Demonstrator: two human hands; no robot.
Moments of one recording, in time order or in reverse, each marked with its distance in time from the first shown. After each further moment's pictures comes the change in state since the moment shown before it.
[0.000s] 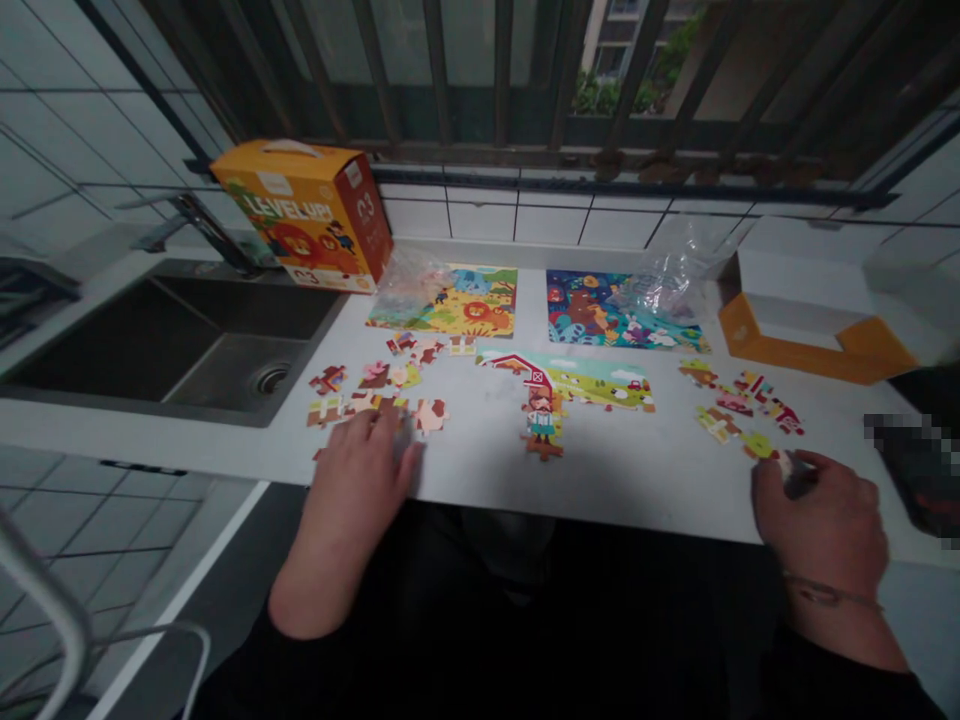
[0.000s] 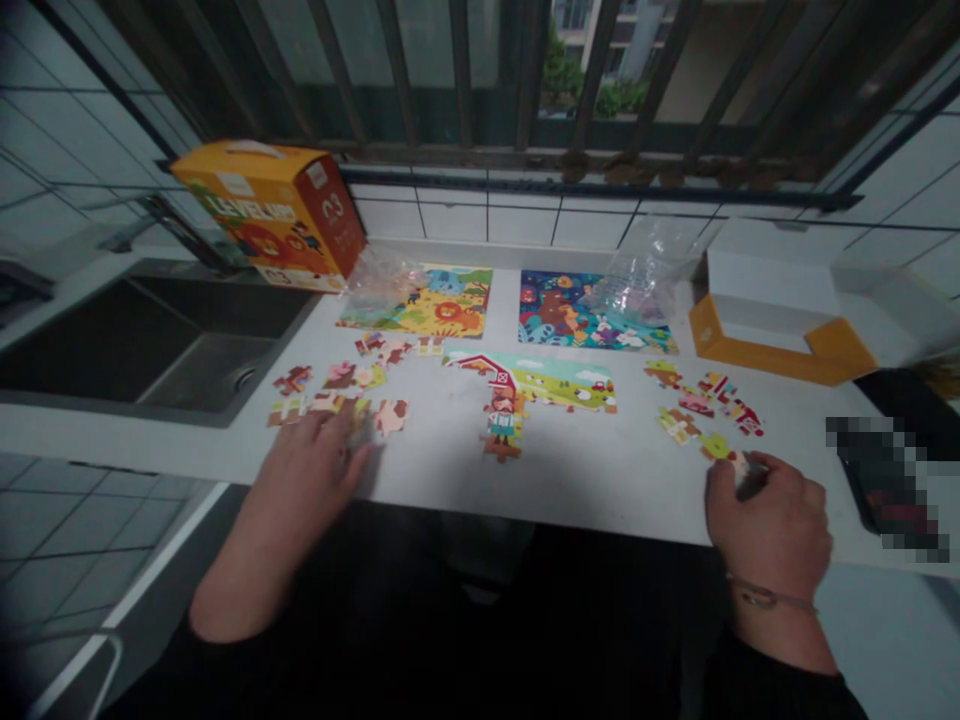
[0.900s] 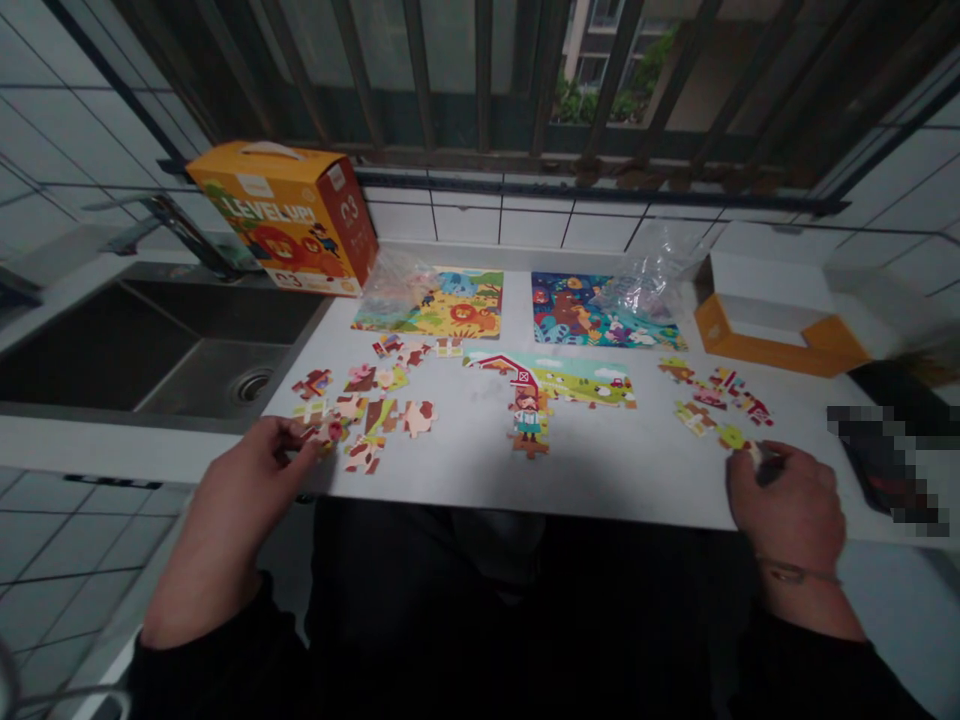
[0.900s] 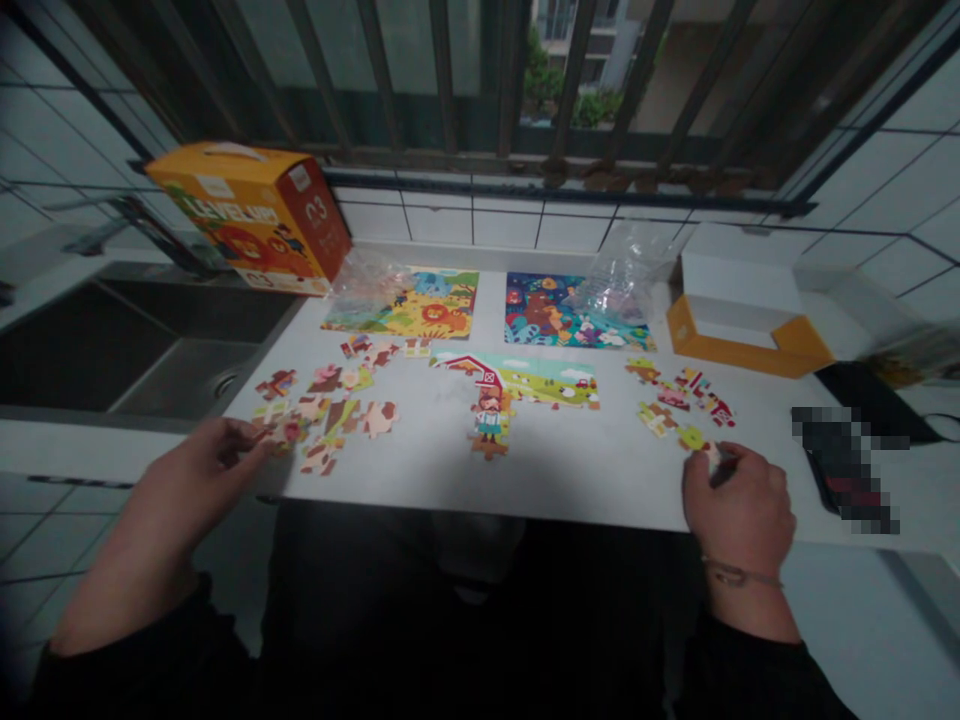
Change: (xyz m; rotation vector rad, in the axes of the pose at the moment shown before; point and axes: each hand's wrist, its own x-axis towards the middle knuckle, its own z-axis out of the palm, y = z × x) left_hand 0.003 -0.069 -0.042 -0.171 -0.164 -0.547; right_hand 0.002 0.007 0.010 -0.030 0.049 -0.060
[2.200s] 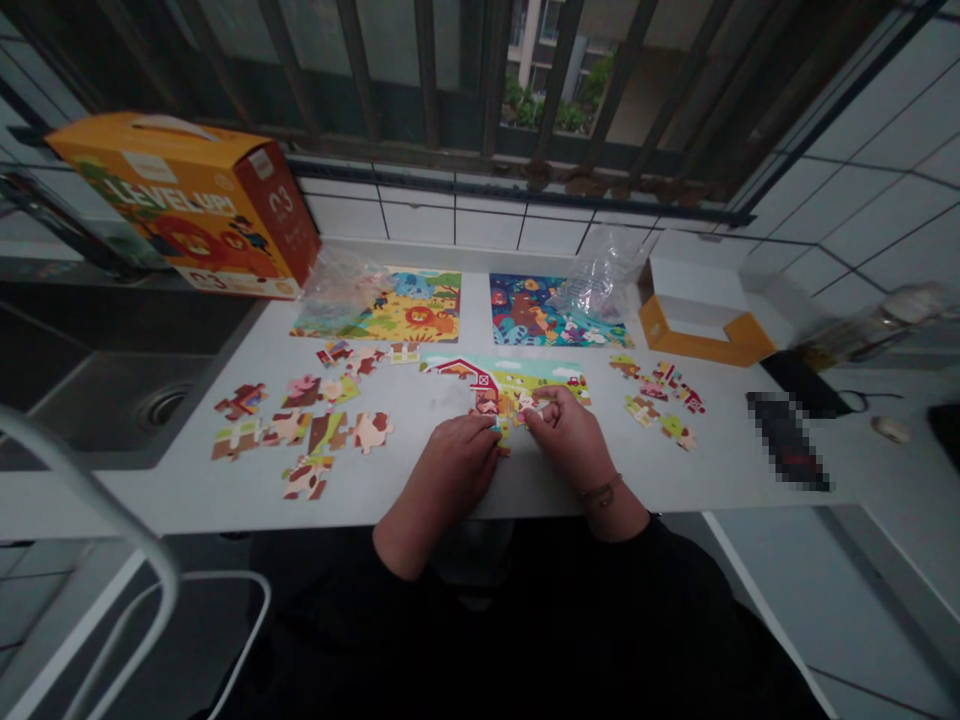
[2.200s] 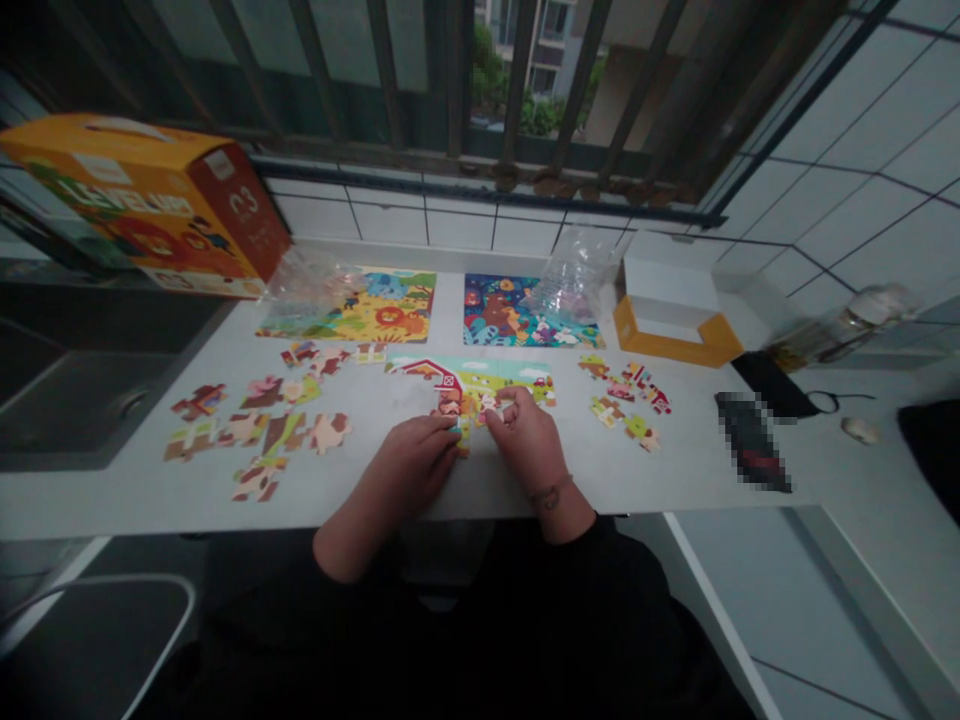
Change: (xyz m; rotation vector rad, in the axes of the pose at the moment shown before) left_hand -0.030 0.180 0.156 -0.286 0.005 1.118; right_hand -0.020 -0.183 0.013 0.654 -0.559 -0.267
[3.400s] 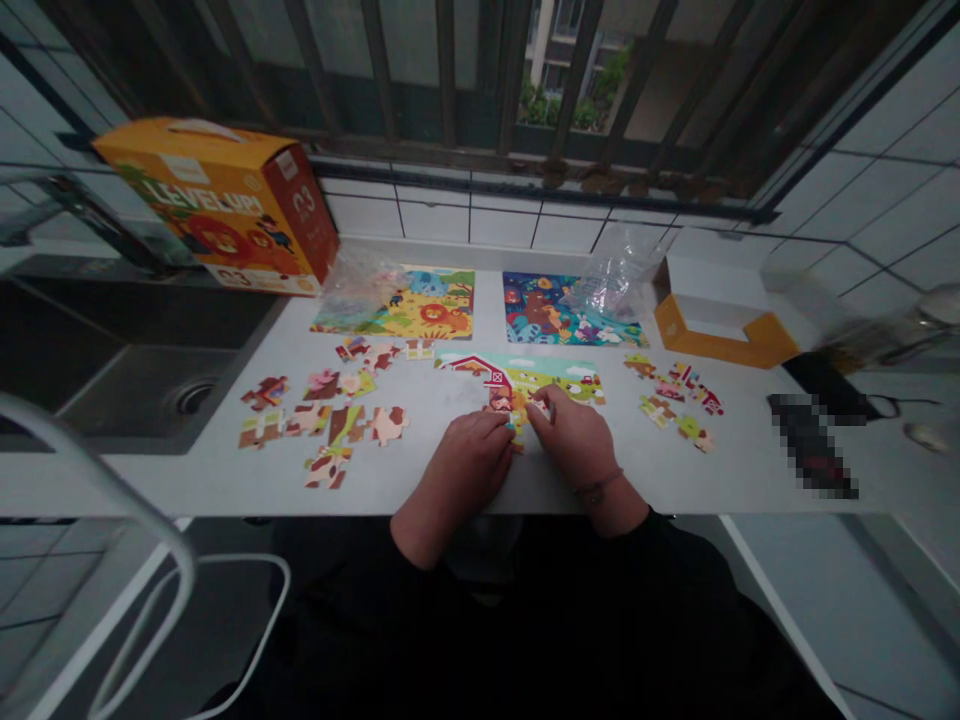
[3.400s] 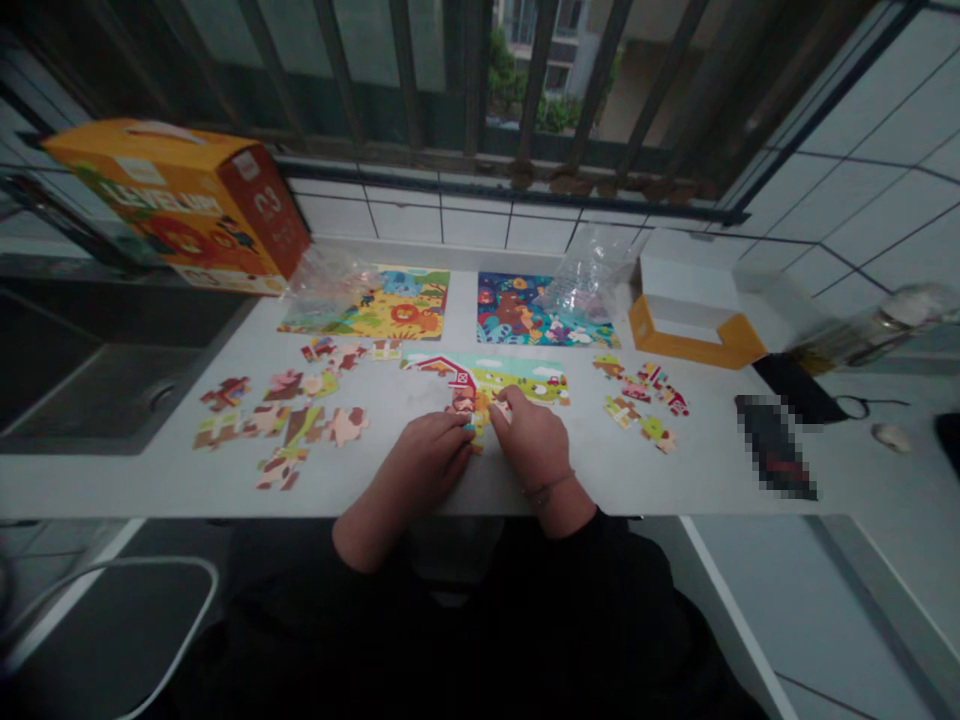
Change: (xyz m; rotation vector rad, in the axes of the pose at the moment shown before) left_hand 0.000 0.003 -0.001 0.013 -0.042 0.003; right_hand -0.001 -0.021 0.008 -0.505 -0.063 -0.022
